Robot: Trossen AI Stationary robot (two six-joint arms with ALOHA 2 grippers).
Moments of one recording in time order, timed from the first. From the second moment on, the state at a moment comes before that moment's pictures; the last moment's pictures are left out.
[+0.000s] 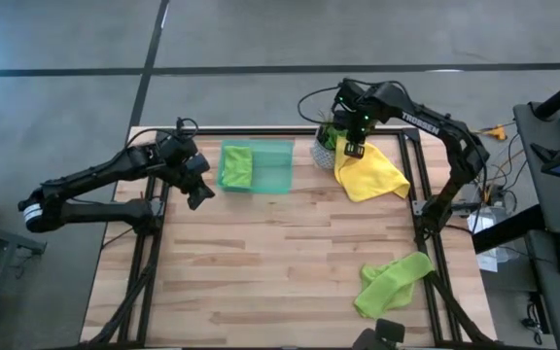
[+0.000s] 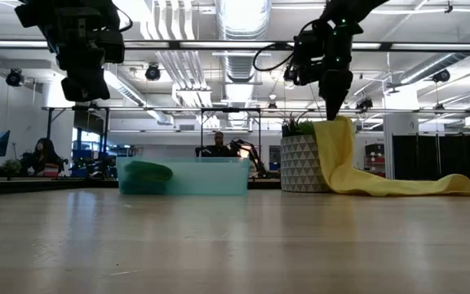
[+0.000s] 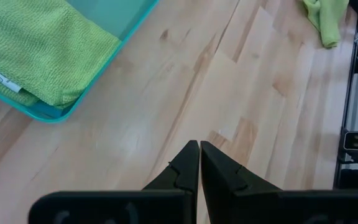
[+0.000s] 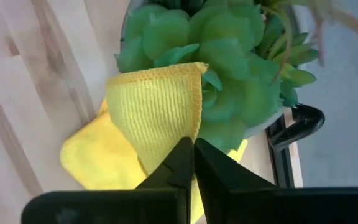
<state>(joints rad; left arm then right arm) 0.51 0.88 0.79 -0.87 0.41 -0.20 -0.71 1.70 1.57 -1.23 0.02 -0.47</state>
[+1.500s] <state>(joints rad) 0.32 1.22 0.78 0.31 0.42 -0.31 0.04 1.72 2.03 -0.99 0.45 0.30</state>
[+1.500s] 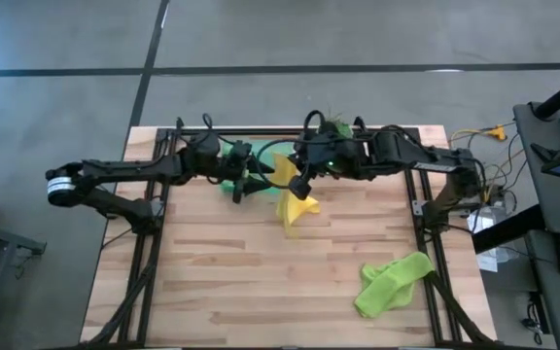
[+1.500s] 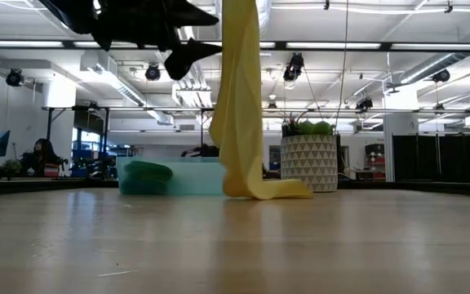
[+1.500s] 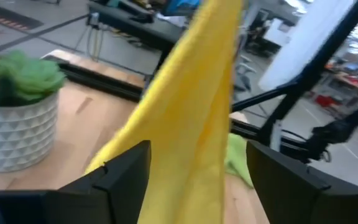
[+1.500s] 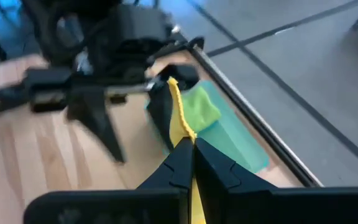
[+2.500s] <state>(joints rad) 0.31 1.29 0.78 0.08 0.31 -0.20 0.10 1.67 2.12 -1.15 0.41 0.28</state>
